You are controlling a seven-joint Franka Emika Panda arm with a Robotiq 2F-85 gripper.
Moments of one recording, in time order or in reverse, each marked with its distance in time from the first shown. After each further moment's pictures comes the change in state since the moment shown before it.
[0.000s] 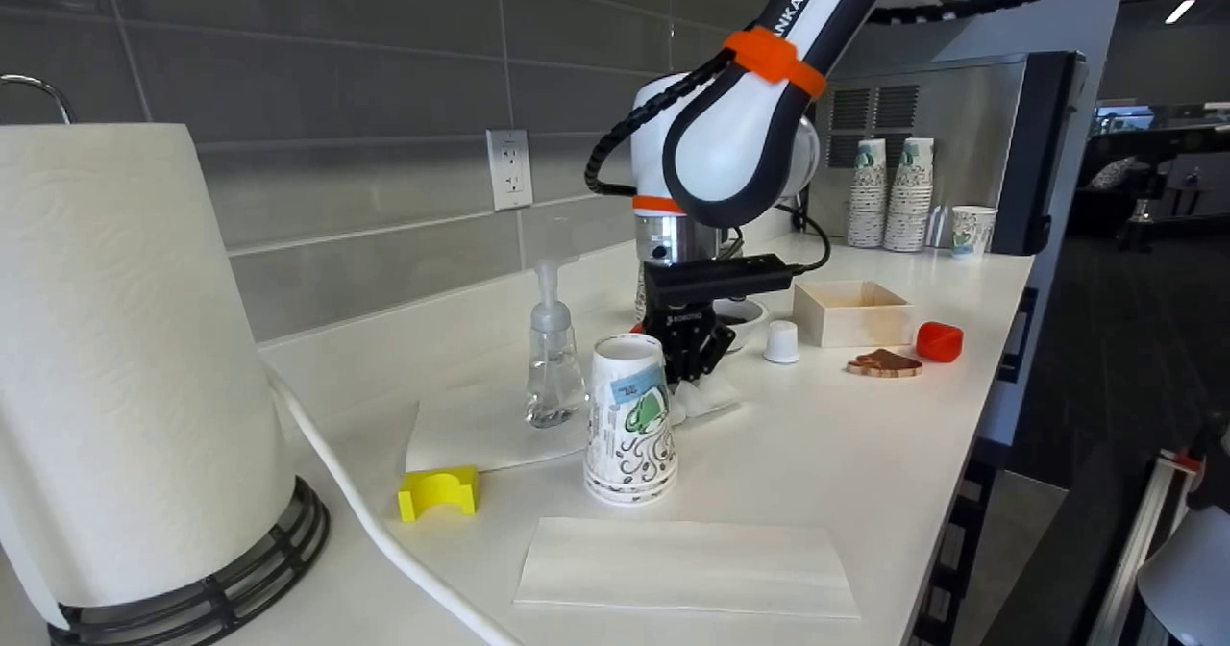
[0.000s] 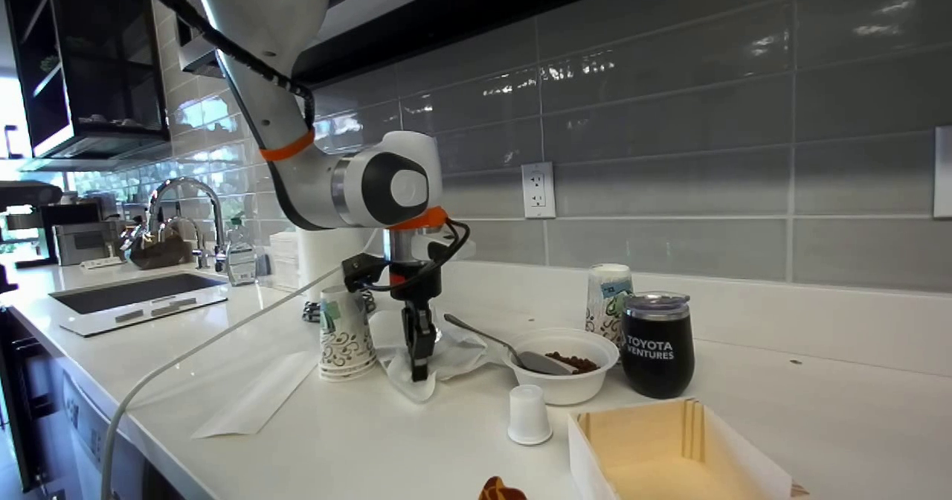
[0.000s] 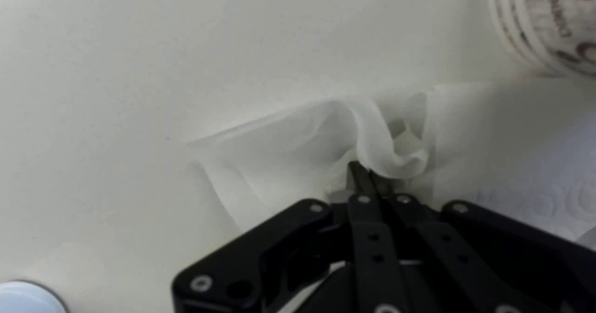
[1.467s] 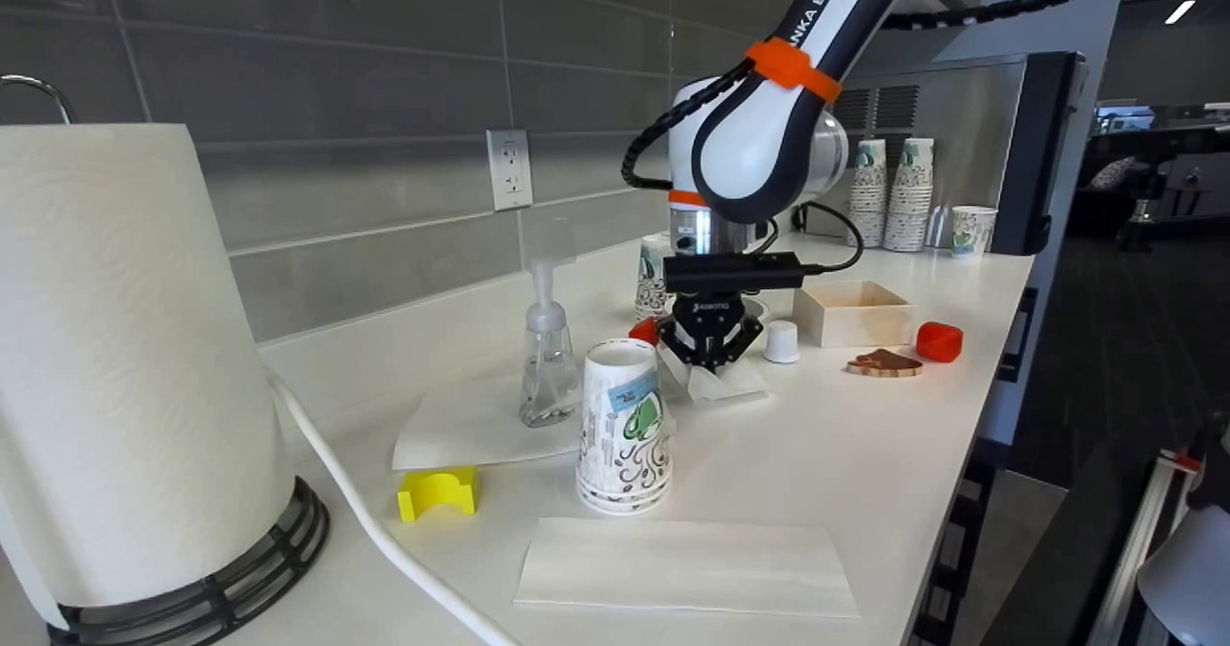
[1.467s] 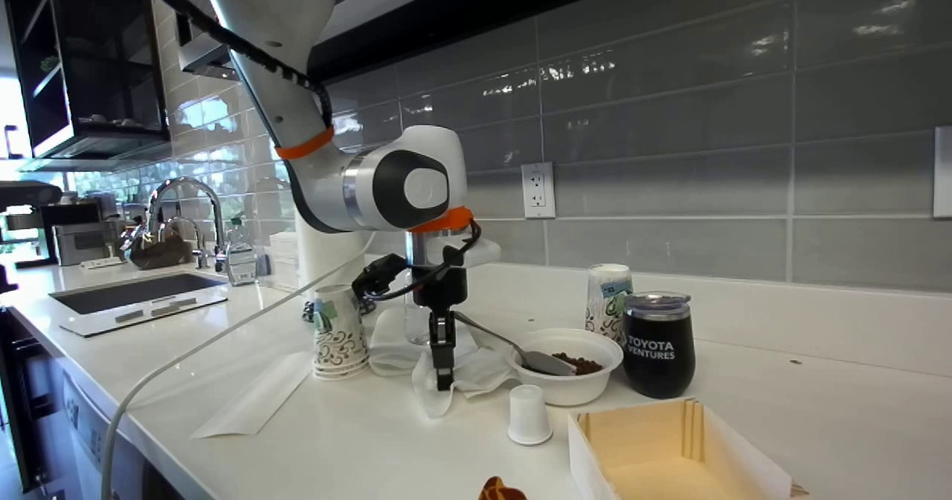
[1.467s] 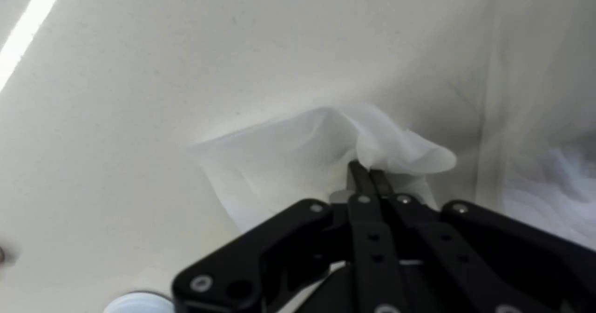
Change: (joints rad) arm -0.004 -0.030 -0.103 -0.051 0.013 0.050 0.158
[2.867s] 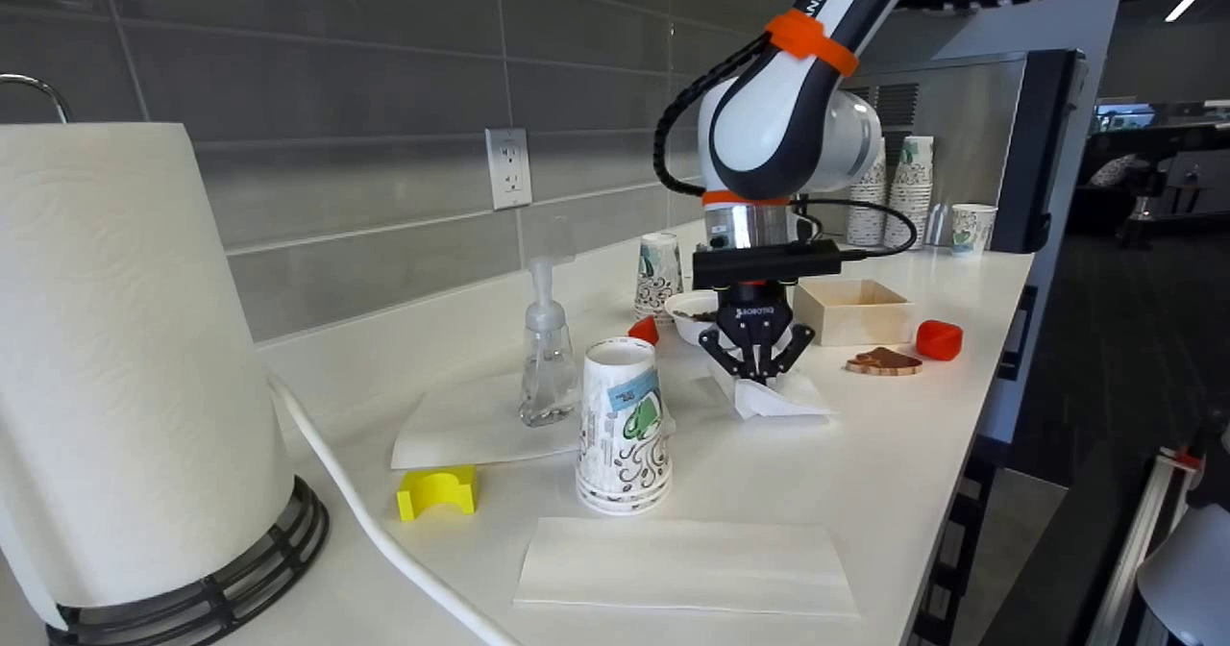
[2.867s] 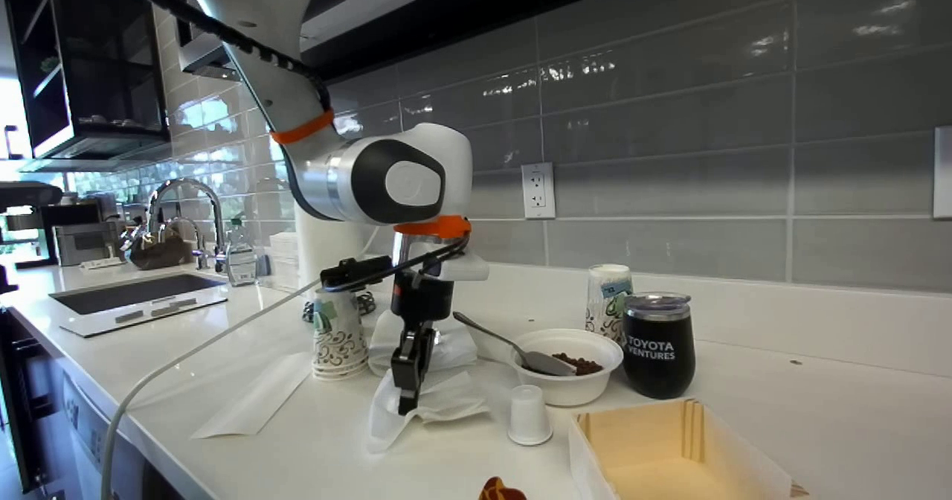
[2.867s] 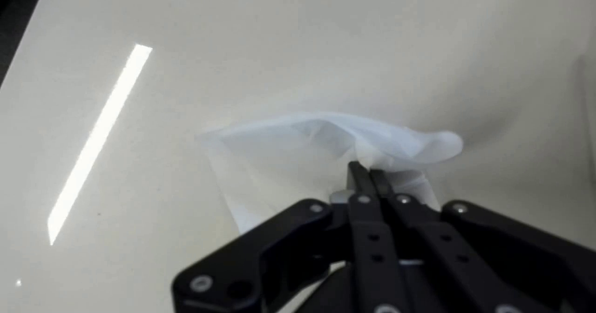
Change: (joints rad) arm -0.033 -0.084 0.000 -0.078 0.154 -0.181 0.023
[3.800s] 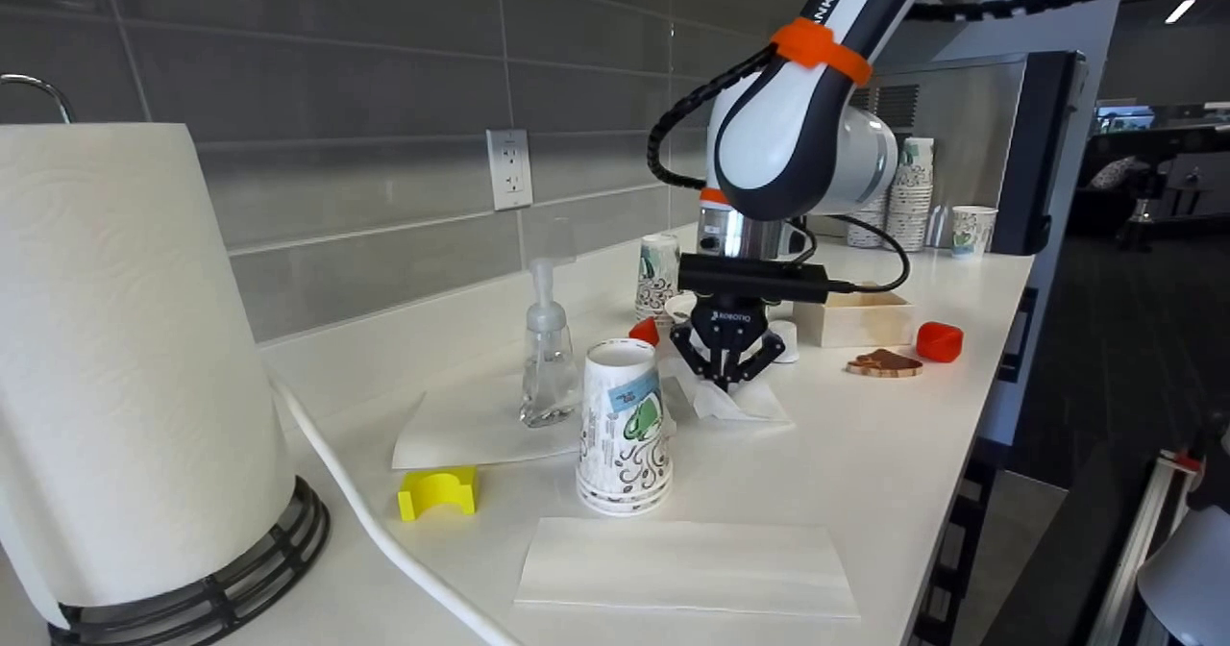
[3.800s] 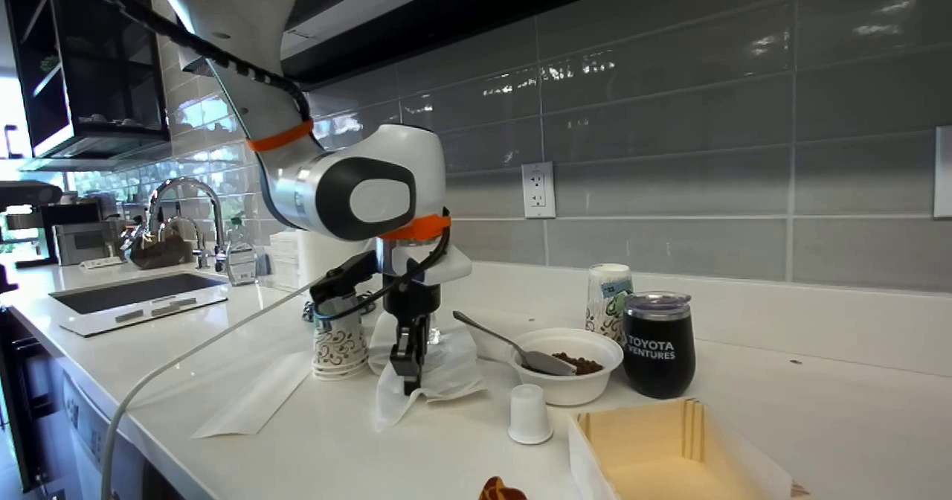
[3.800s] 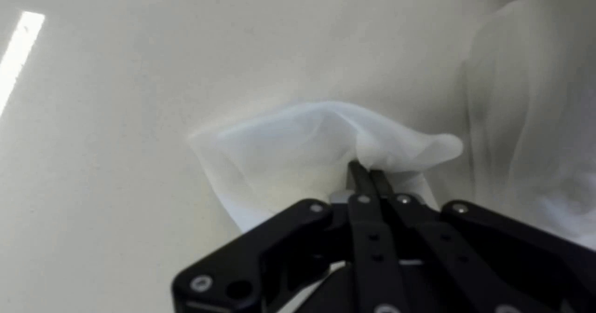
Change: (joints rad) arm 0.009 -0.004 0.078 -0.061 0.110 0.268 -0.059
